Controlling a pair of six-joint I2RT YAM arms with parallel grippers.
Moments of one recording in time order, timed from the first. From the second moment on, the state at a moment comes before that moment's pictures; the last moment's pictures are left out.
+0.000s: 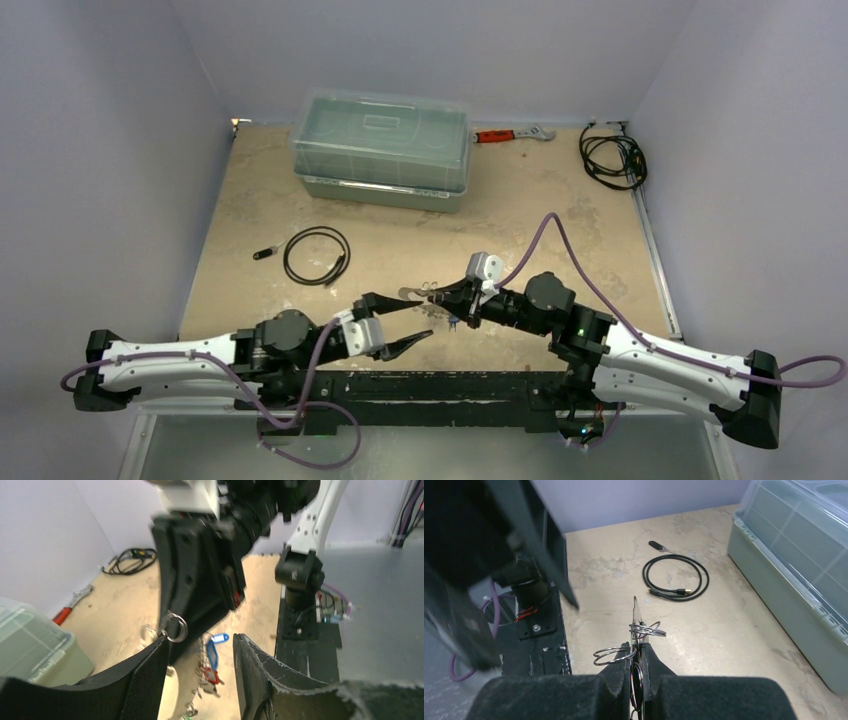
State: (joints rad) left arm -1.45 0.57 0.51 0.20 -0.17 0.21; right arm 1.12 0.76 0.53 0.17 -0.10 -0.02
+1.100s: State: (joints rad) left arm -1.45 0.70 0.43 0.36 -0.21 0.51; right arm 1.12 0.77 0.58 0.07 -0.04 0.05
